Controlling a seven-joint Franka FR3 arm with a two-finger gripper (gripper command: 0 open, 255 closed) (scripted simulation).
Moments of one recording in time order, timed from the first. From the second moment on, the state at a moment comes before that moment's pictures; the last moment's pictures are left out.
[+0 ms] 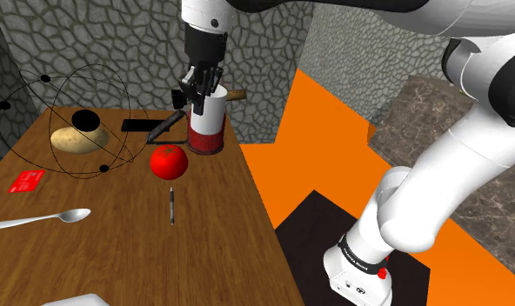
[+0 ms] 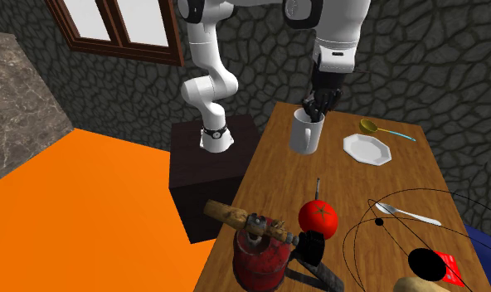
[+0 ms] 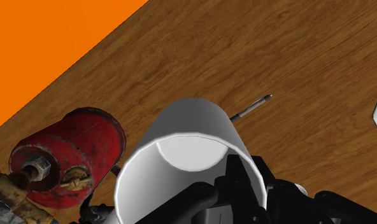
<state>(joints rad) 0.20 -0.13 0.30 -1.80 0.01 1.72 0.16</state>
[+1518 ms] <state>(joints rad) 0.21 -0.02 0.31 -1.35 -0.03 1.38 0.17</state>
